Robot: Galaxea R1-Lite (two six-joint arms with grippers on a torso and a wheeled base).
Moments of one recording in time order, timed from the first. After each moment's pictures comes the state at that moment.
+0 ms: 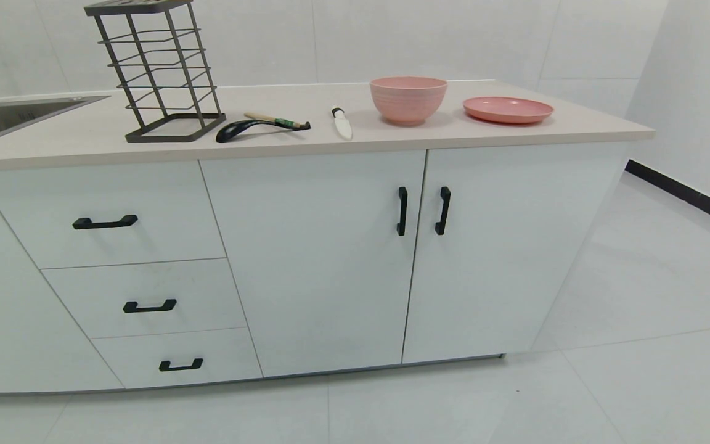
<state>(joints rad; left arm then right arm) 0.00 0.00 0.00 0.00 0.00 0.01 0.15 0.63 -0.31 -0.25 0.23 -0.04</state>
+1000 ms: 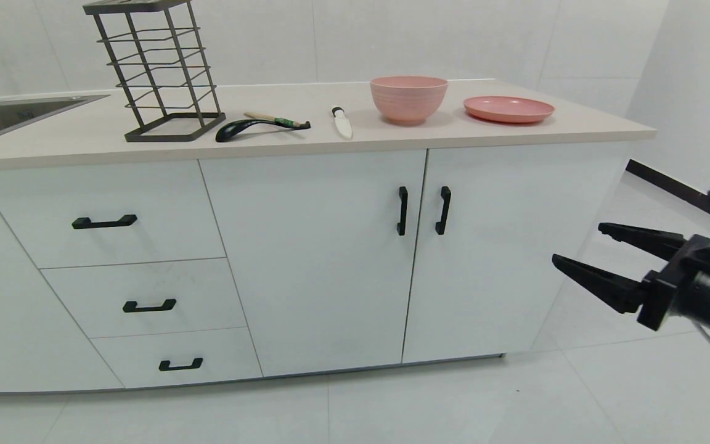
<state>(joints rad) 0.00 0.00 0.00 0.00 0.00 0.01 0.22 1.34 -0.40 -0.79 0.35 -0.09</state>
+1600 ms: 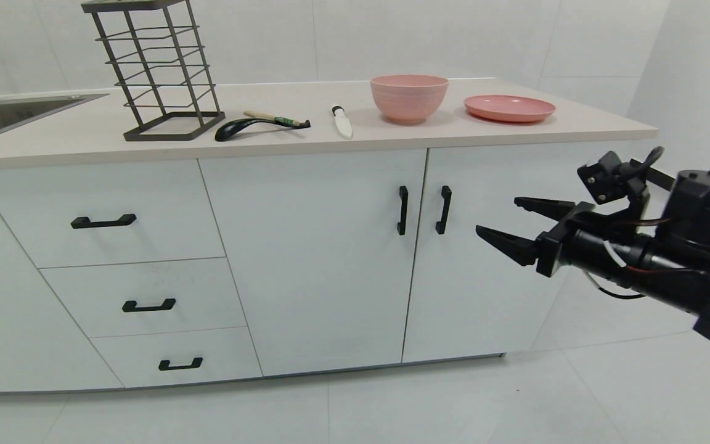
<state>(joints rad) 0.00 0.00 0.00 0.00 -0.01 0.02 0.28 1.73 -0.61 -1.00 0.41 -0.11</state>
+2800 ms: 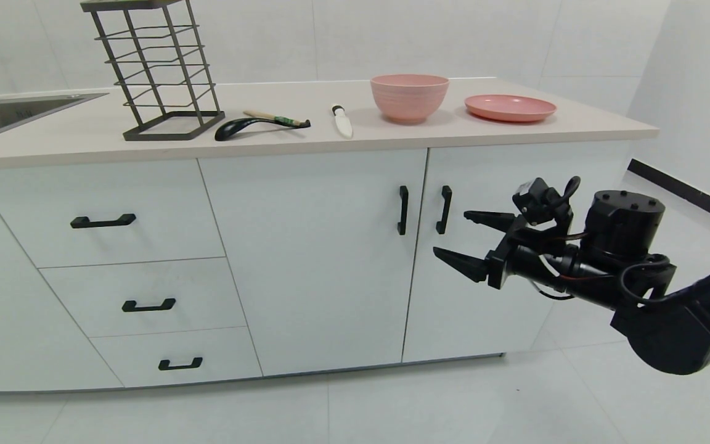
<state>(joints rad) -0.03 0.27 -0.22 -0.23 -0.12 0.05 0.33 1.95 -0.67 -1.16 0.53 -0.17</state>
